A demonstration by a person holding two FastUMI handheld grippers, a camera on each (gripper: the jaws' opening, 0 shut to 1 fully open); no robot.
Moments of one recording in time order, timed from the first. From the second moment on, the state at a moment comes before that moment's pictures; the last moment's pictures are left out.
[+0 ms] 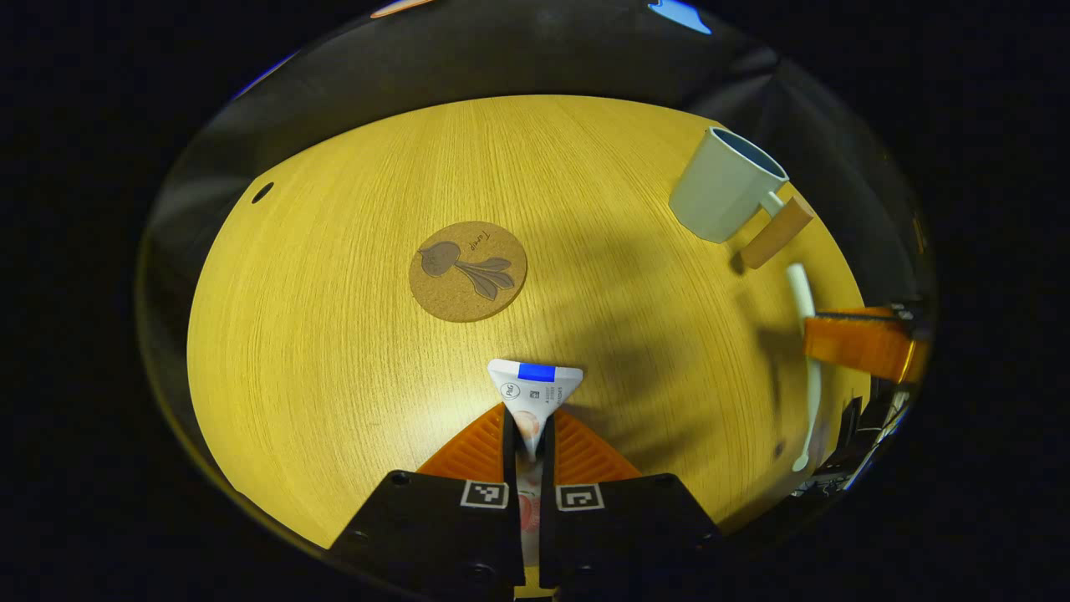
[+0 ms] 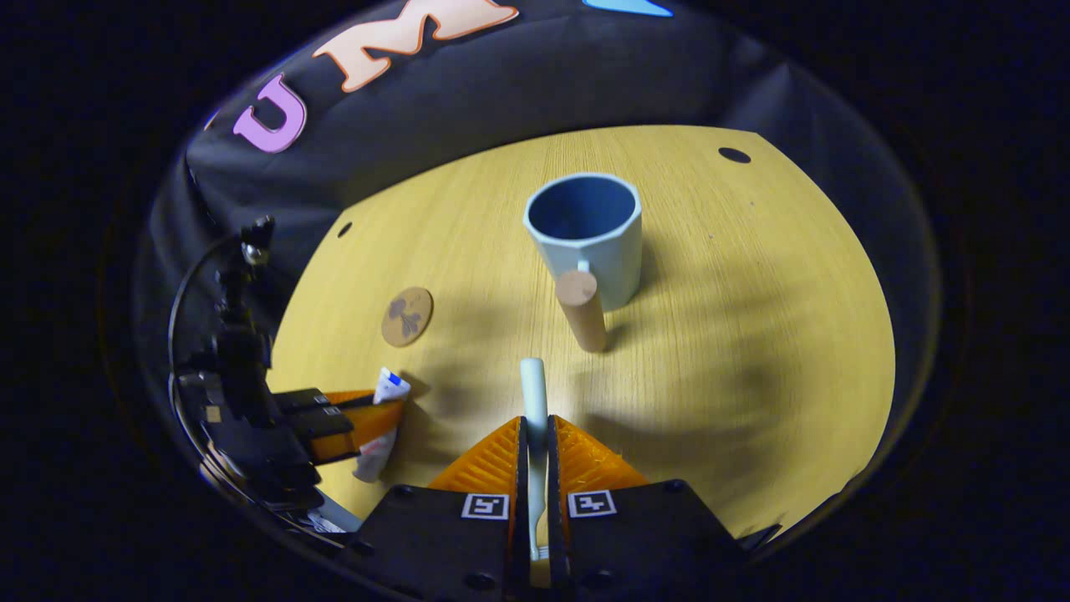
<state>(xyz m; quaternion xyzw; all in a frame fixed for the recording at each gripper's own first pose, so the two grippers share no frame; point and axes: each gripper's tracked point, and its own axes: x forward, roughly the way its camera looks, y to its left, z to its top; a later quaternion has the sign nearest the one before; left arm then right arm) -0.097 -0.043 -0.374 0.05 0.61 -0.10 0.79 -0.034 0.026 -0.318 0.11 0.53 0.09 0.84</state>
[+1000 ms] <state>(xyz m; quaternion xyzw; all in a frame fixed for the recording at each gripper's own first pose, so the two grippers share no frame) -0.096 -0.043 -0.374 0.06 0.60 -0.11 0.79 0.152 0.003 -0.184 0.15 0.22 0.06 0.96</state>
